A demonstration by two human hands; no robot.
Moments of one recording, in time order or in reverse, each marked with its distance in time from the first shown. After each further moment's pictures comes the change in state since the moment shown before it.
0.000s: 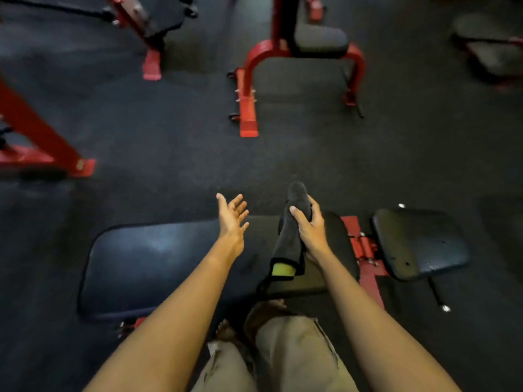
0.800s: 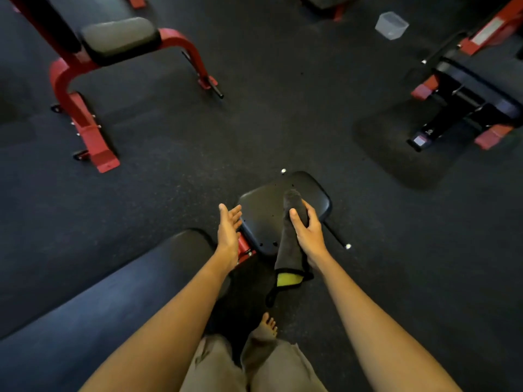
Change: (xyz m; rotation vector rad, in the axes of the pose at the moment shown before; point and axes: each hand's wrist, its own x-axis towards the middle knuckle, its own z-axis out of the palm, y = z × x) left_hand -0.042 -0.213 0.375 0.534 -0.314 -0.072; right_hand 0.043 0.017 -0.424 0.035 0.396 0.115
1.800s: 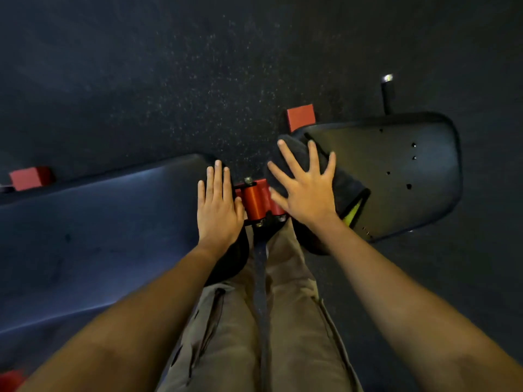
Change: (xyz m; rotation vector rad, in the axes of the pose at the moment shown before) left_hand 0.195 -0.178 -0.100 1.482 0.270 0.121; right_hand 0.193 0.142 0.131 -1.554 -0.579 -0.851
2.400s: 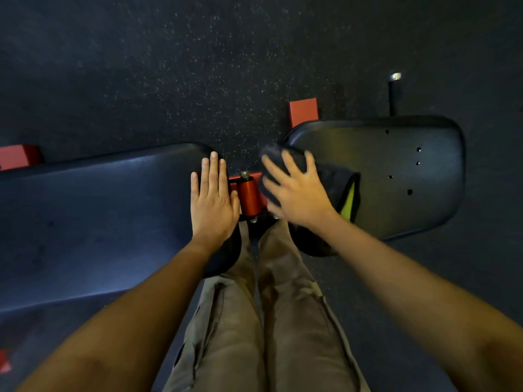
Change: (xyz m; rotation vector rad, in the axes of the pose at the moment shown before) left_hand 0.003 -0.001 0.013 0.100 0.098 0.001; right_hand 0.006 0.008 0.006 -0.153 -0.027 -0.372
